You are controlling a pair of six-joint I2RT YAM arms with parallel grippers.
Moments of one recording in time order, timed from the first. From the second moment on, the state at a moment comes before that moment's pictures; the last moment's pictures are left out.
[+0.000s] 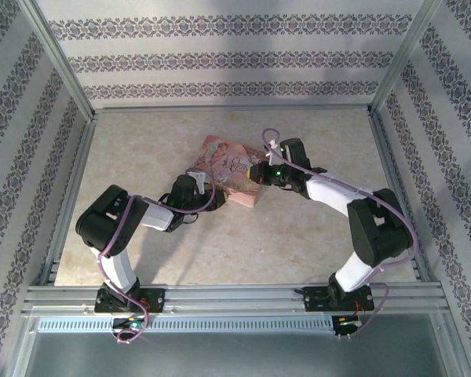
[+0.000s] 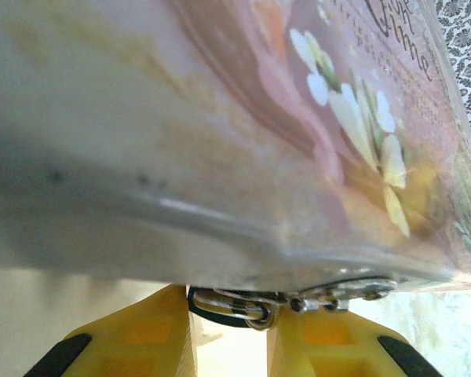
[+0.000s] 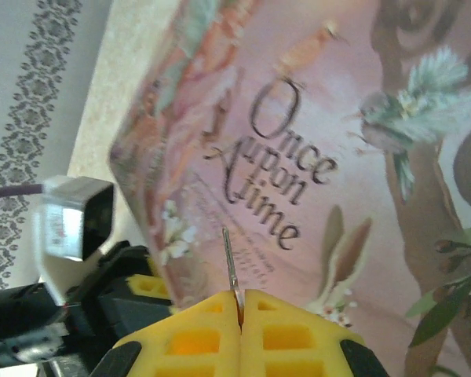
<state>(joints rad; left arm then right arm) -0.47 1.78 0.61 0.63 0.37 -0.69 0.38 1.62 0.95 0.00 -0.58 0.56</state>
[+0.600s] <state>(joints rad) -0.49 1.60 0.73 0.20 0.40 -0.85 0.64 1.16 0.47 0.12 -0.40 0.26</state>
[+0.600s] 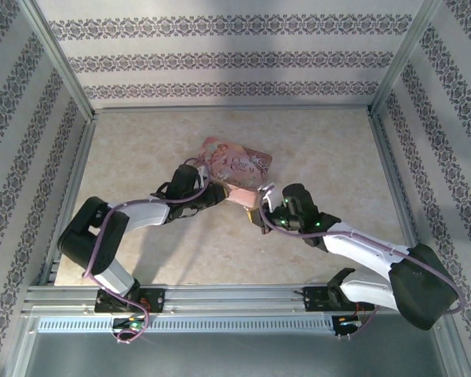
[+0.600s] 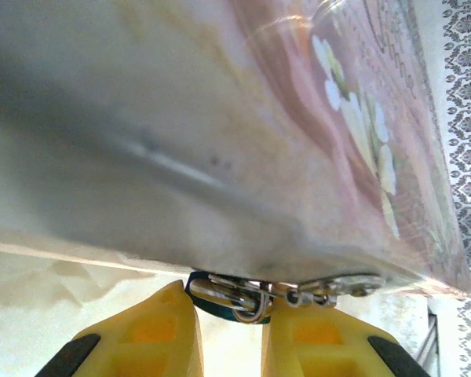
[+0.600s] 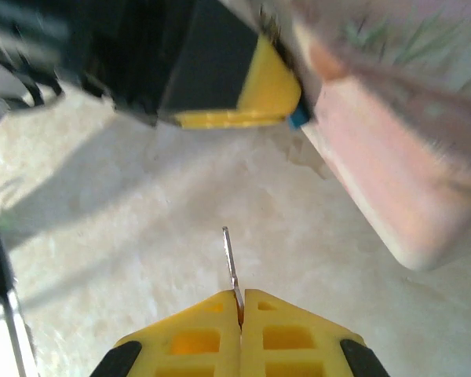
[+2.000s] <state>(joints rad) -0.51 1.53 0.85 -0.06 0.42 -0.95 0.76 1.53 0.52 0.50 -0.14 0.09</state>
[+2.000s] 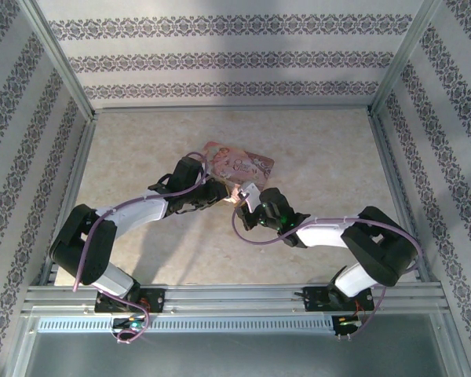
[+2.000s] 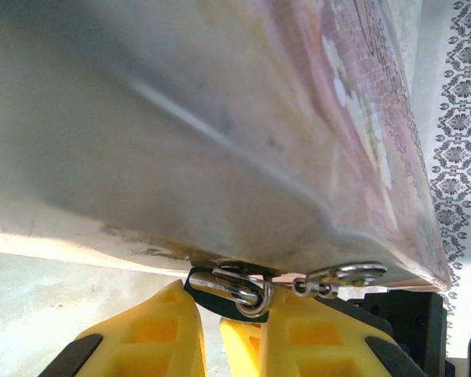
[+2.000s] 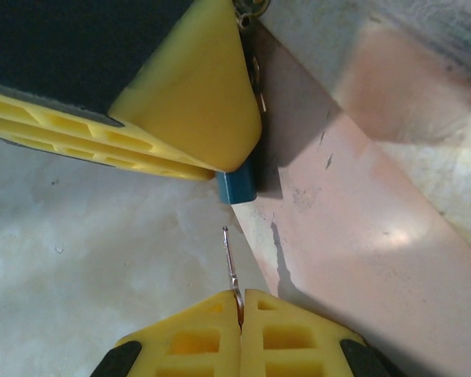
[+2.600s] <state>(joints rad) -0.51 1.53 0.85 -0.06 0.41 -0.95 0.76 1.56 0.54 0.51 -0.10 0.07</state>
